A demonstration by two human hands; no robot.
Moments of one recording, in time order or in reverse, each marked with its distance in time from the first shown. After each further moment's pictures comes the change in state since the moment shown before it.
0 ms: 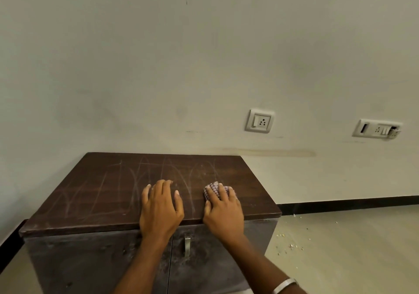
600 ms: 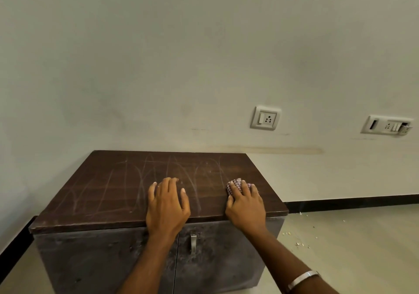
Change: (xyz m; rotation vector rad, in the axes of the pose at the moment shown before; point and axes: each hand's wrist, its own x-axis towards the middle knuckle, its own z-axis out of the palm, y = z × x) left_hand 0.000 0.000 0.001 0.008 0.011 0.008; right_hand 0.012 0.035 -0.010 -0.034 -0.011 0.117
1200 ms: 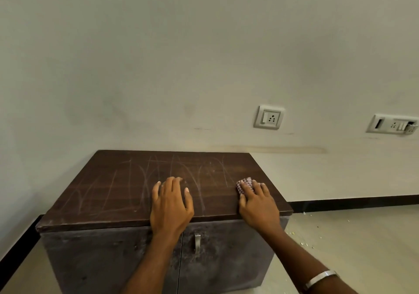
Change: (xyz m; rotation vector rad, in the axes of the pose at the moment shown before) left_hand 0.000 -0.001 0.000 -0.011 -0.006 -0.004; right_hand 0.006 0.023 -0.004 -0.008 0.008 -0.002
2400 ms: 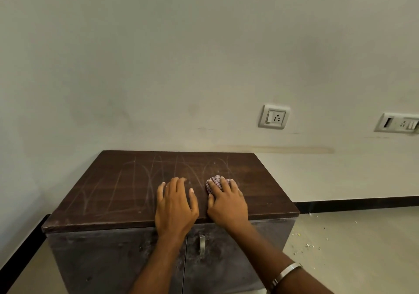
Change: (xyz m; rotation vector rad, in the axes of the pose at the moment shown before) left_hand 0.001 0.002 0.000 0.014 0.003 -0.006; right_hand 0.000 -0.079 0.018 0.030 -0.063 -0.195
